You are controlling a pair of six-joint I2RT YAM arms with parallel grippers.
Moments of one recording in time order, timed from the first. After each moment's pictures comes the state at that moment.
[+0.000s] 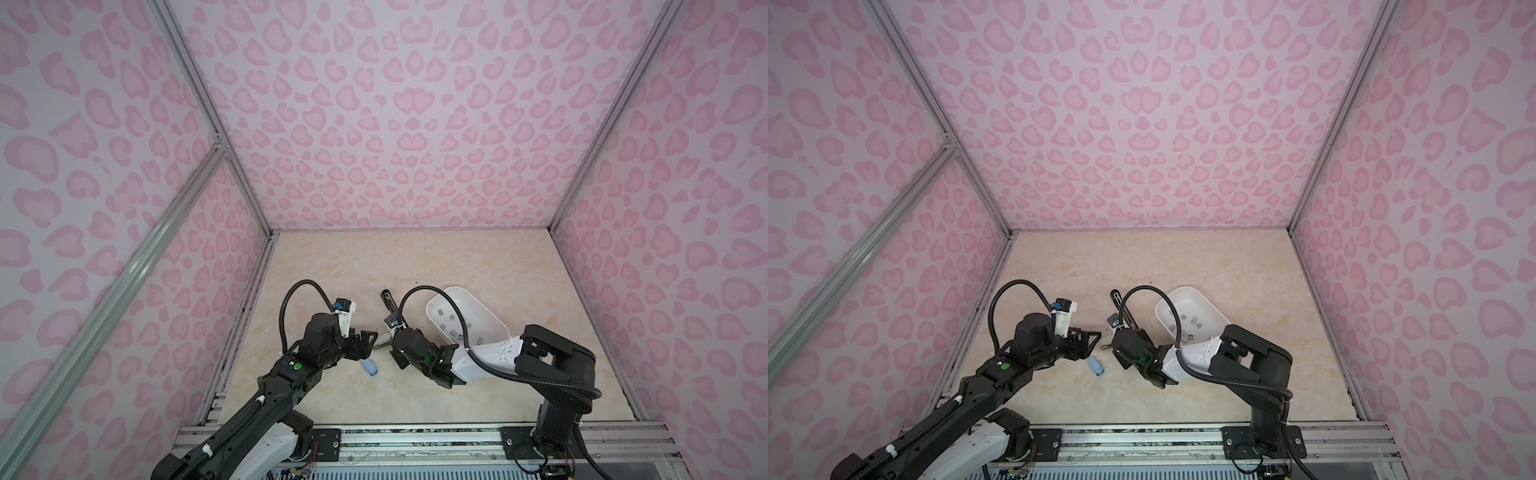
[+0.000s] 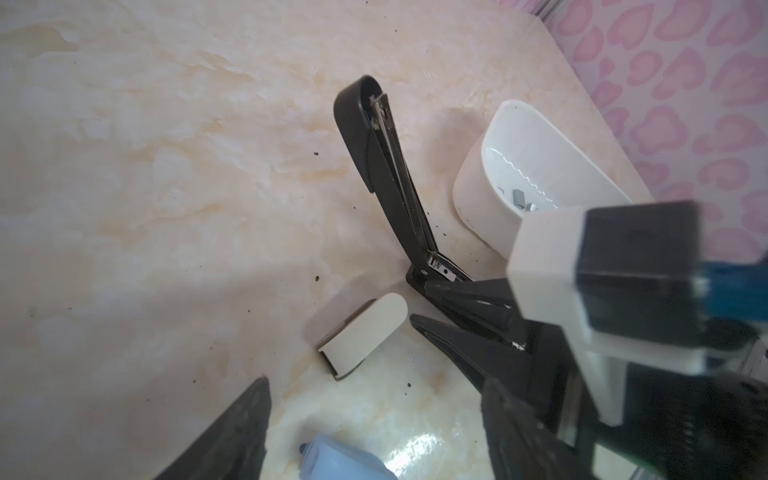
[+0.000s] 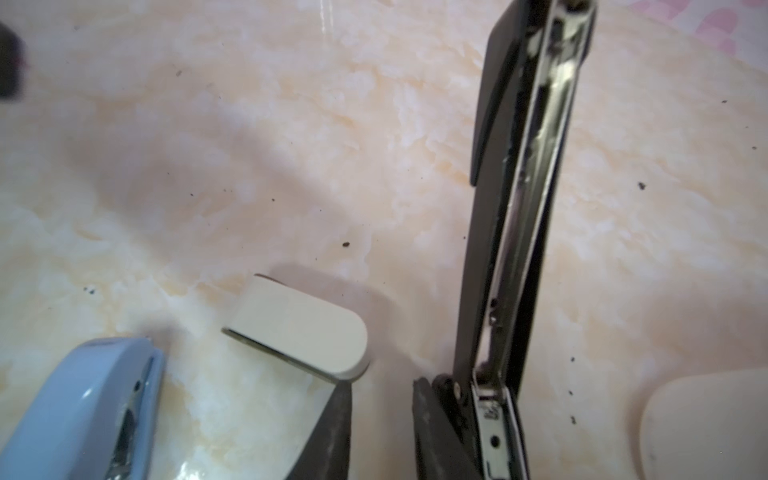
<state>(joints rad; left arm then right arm) -0.48 0.90 0.44 -0.19 0.21 -0.34 1.10 1.77 0.83 0.25 0.39 0.21</state>
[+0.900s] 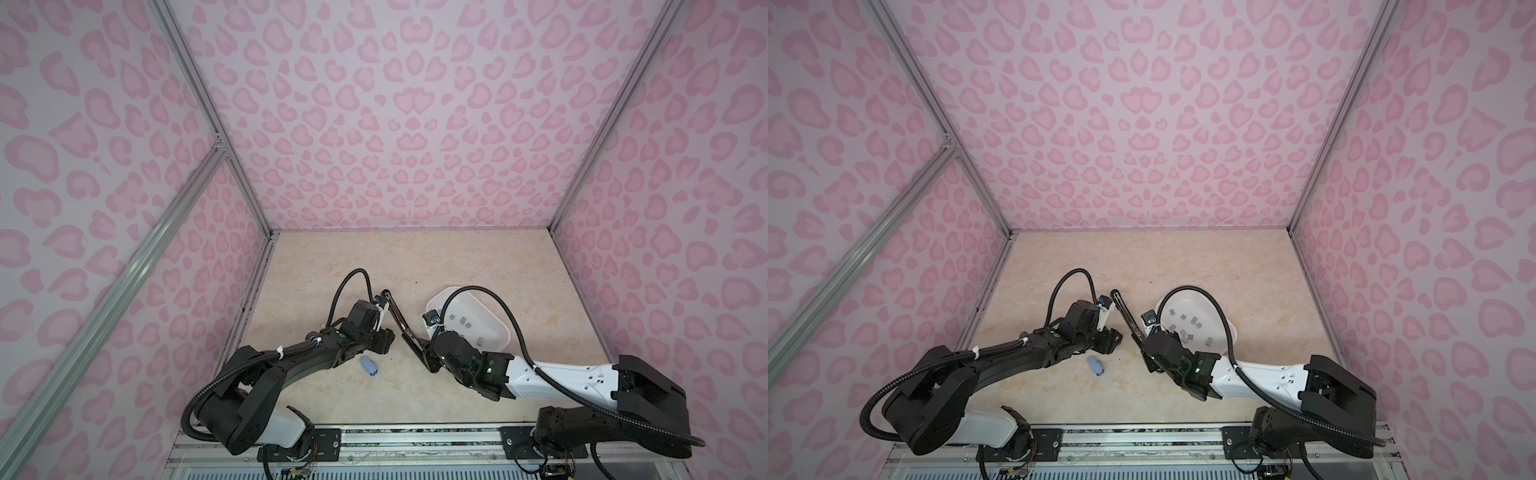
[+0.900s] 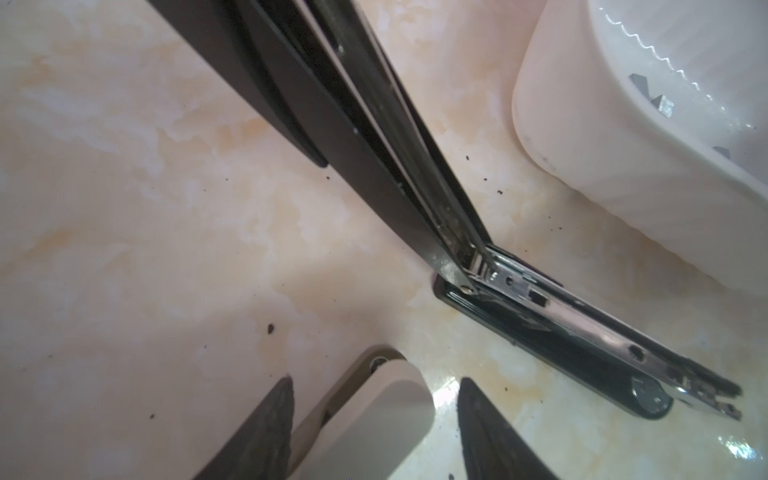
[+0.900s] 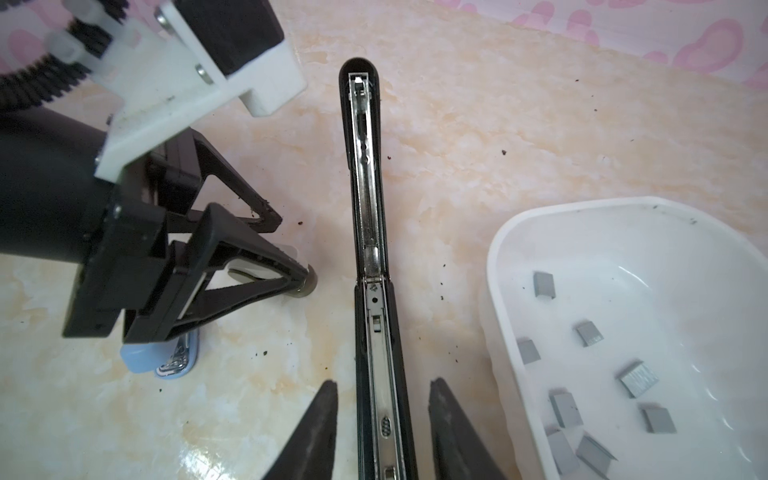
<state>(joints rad) -0.62 1.44 0.62 -0.07 0.10 -0.24 1.08 1.32 0.62 0.05 0.43 0.35</state>
